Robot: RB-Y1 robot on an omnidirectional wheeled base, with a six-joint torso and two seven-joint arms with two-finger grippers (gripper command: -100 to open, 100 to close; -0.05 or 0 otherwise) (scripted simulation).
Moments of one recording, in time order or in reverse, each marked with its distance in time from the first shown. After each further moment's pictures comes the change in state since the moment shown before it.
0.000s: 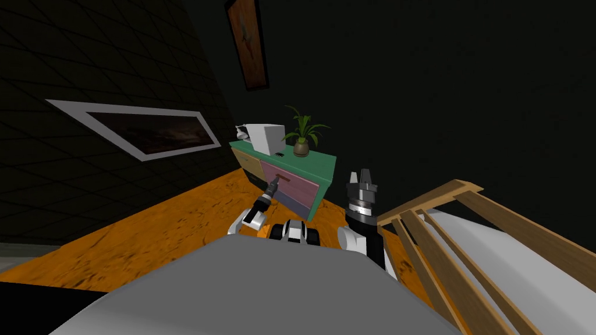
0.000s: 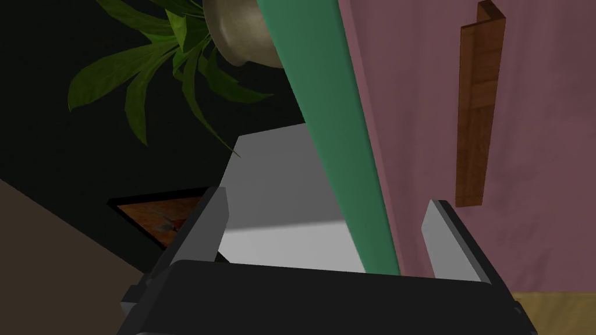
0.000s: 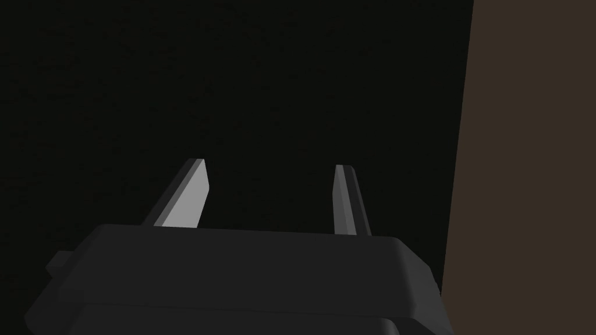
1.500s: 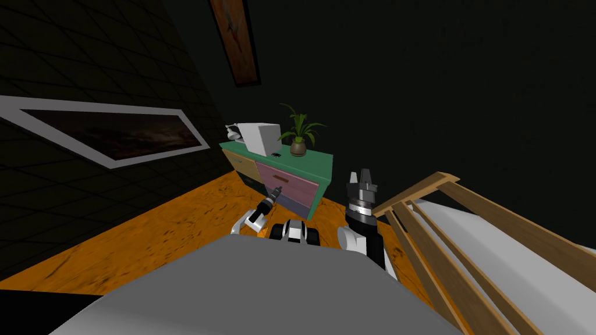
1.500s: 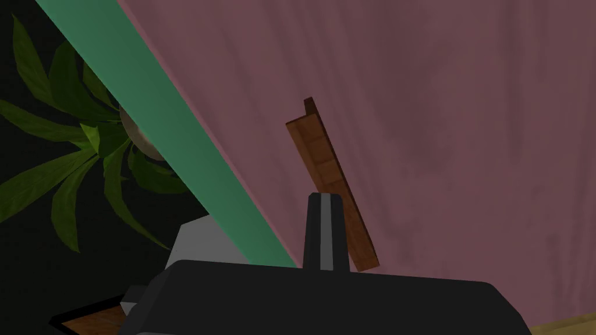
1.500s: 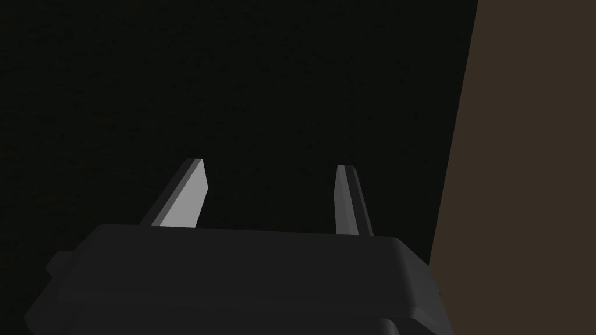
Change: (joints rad) left arm -0.061 0.073 -0.077 0.167 -0.045 0.074 -0.006; right arm -0.001 0.000 0.000 0.000 0.000 0.000 0.000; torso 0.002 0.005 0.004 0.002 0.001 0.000
